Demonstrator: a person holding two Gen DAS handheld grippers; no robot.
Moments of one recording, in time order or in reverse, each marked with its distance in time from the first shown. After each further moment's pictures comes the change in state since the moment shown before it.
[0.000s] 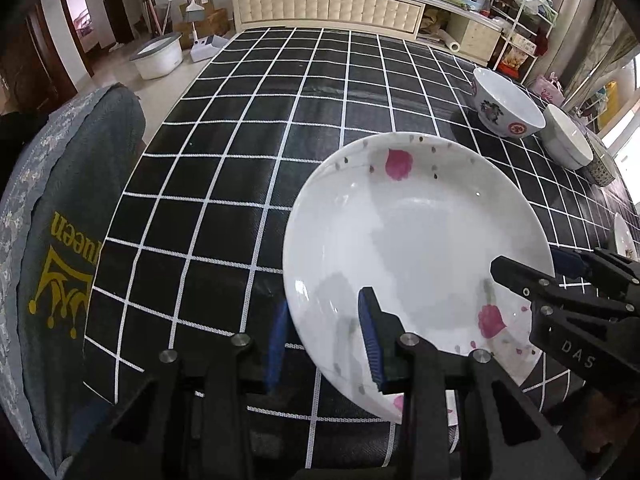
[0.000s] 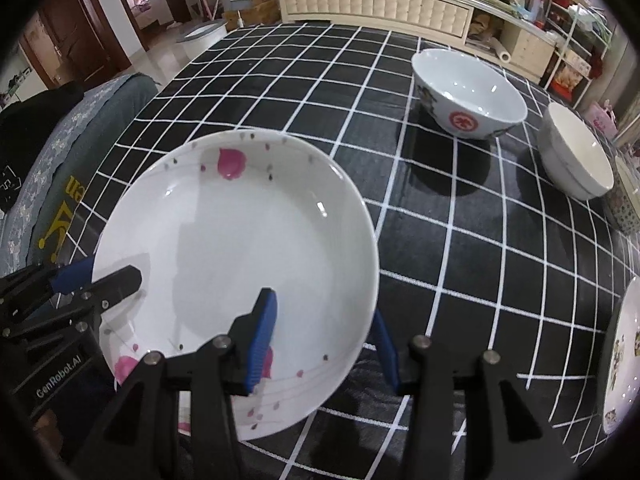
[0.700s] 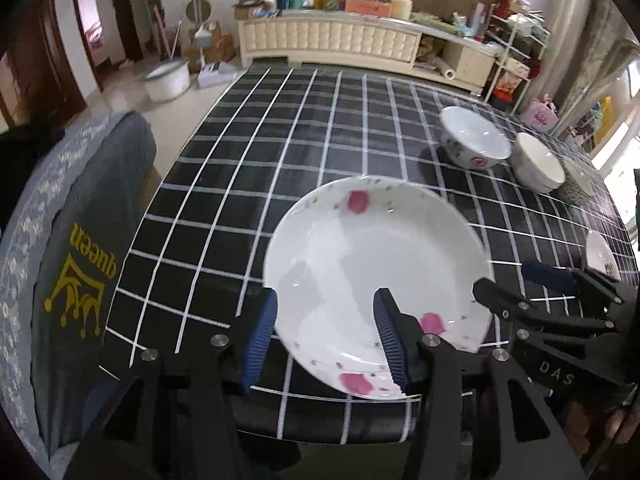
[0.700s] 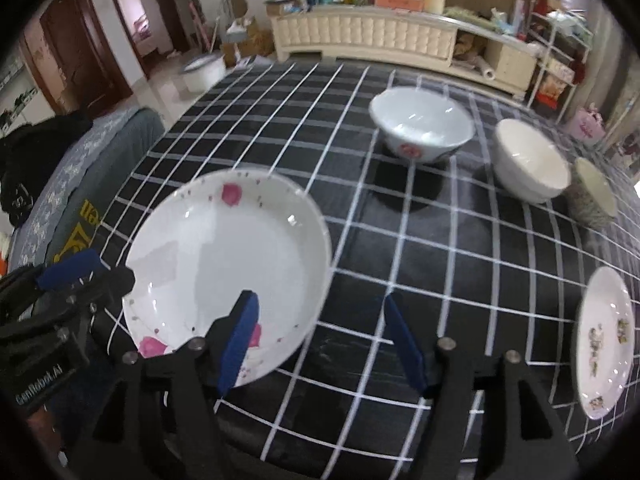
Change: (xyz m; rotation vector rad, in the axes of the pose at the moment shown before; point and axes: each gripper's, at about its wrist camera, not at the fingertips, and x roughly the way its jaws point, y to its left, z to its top) left arm -0.062 -0.027 -0.005 0.001 -0.127 0.001; right arm -0.058 -0.022 -0.013 0.046 -0.130 -0.001
